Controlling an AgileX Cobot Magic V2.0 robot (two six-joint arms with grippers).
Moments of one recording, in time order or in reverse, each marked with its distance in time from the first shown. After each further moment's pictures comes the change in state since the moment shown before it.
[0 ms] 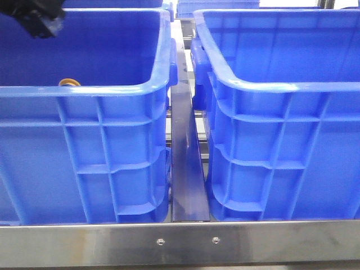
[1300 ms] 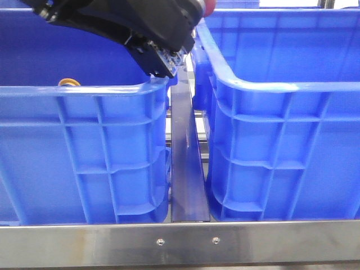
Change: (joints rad) left arm -0.411 0.056 0.006 -0.010 -0.017 0.000; right arm 0.000 0.106 -0.359 0.000 0.497 0.002
